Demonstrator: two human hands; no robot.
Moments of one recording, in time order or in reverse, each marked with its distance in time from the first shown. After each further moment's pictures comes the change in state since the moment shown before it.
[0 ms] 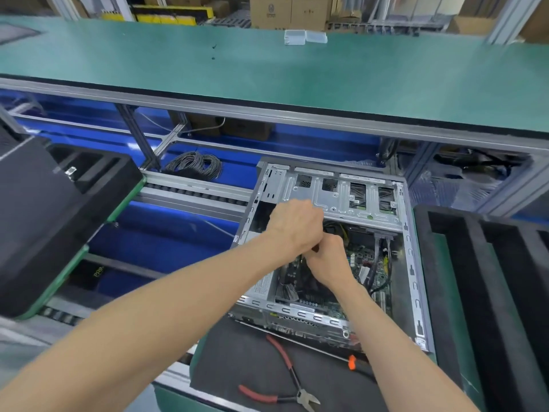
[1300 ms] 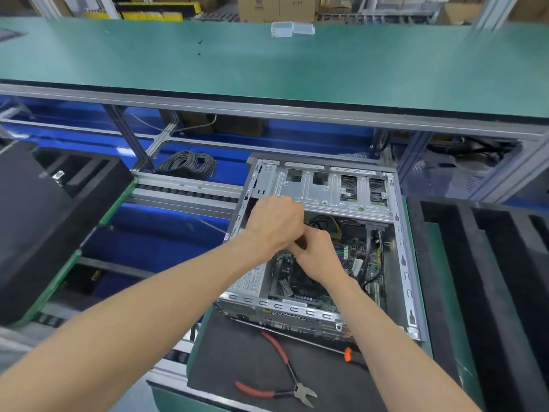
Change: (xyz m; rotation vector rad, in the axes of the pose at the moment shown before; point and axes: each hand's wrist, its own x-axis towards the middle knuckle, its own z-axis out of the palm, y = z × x) left_hand -0.007 -0.013 0.009 0.033 0.047 0.029; right_hand -0.004 -0.004 0.002 0.072 -0.015 -0.093
